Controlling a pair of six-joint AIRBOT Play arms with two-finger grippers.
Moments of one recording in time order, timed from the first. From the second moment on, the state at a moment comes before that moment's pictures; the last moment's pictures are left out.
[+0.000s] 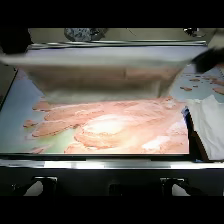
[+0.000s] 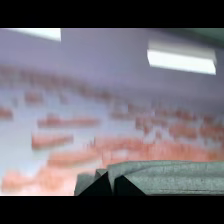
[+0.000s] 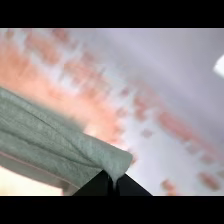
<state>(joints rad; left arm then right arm) 0.41 -1.04 1.72 1.02 -1.17 -1.30 -0.26 -1.24 1.87 -1.20 1.26 0.84</state>
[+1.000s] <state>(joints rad) 0.39 -0.94 1.68 1.03 -1.10 -1.40 -0.25 -1.11 1.98 -1.41 1.49 0.96</state>
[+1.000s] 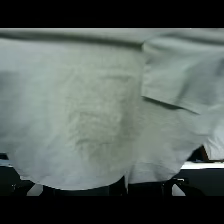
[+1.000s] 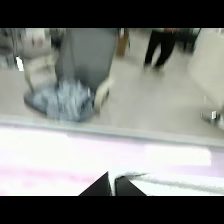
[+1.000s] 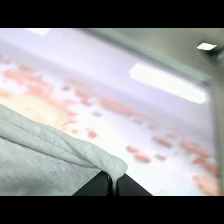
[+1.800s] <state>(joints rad) 0.31 -1.78 1.66 1.05 -1.09 -1.33 -0.11 -1.93 1.91 -1.15 1.18 1.06</state>
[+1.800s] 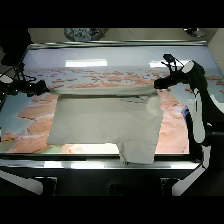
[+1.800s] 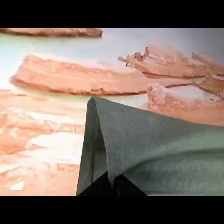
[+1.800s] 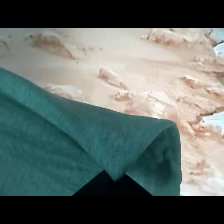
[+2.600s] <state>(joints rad) 0.35 -1.88 1.65 1.23 -1.59 -1.33 -0.01 -1.85 1.66 -1.31 1.54 1.10</state>
